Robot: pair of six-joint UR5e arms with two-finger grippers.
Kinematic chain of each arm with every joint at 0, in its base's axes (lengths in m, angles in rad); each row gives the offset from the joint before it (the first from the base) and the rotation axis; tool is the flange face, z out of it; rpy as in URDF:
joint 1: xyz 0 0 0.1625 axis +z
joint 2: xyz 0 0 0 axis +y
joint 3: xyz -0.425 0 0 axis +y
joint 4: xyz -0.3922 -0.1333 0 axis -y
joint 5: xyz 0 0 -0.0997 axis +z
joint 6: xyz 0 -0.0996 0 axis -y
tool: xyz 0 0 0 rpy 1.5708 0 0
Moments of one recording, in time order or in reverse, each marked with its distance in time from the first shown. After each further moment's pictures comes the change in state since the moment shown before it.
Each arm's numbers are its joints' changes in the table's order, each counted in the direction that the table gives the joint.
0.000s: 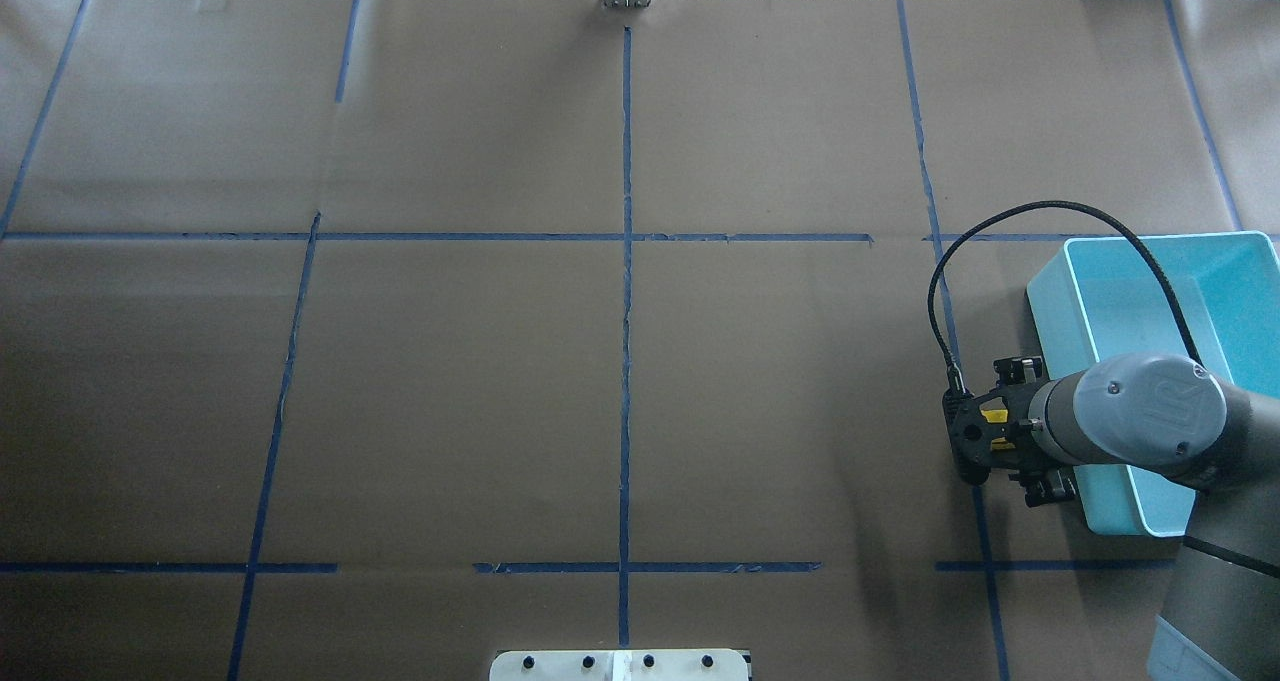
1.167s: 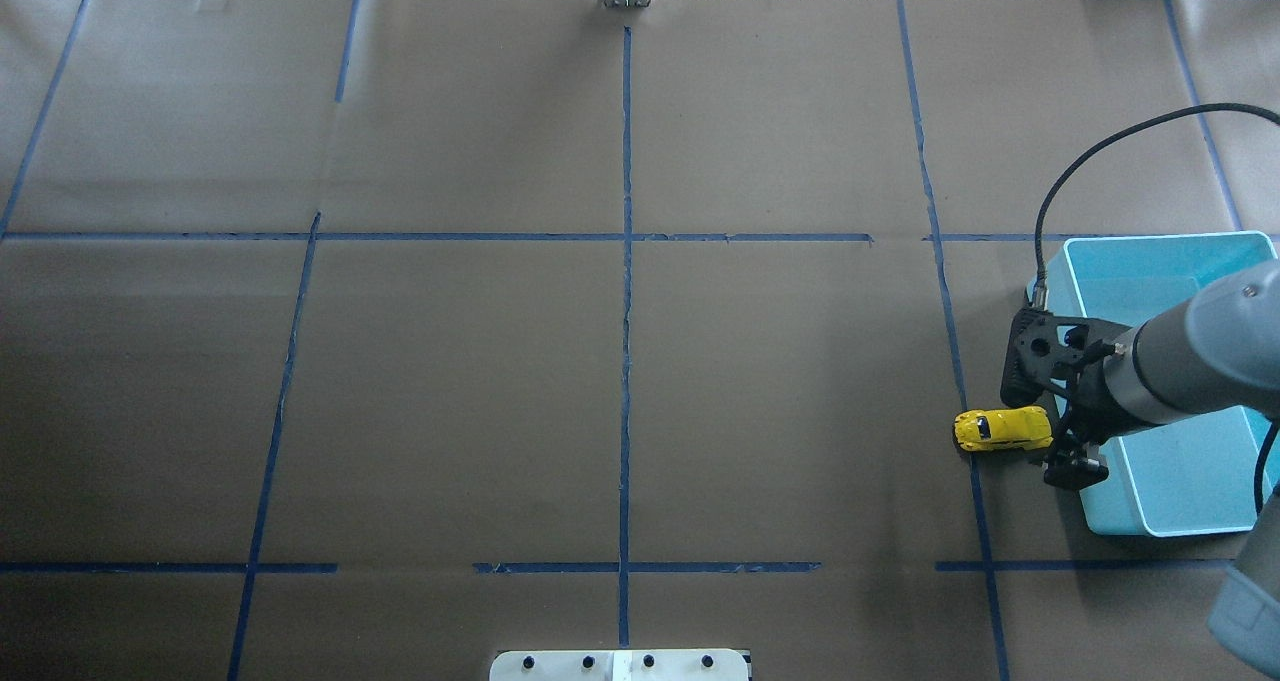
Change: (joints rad) left arm 0.000 0.008 -0.005 -0.007 0.005 0.001; right arm 0.098 0.037 -0.124 -0.045 -0.166 0.273
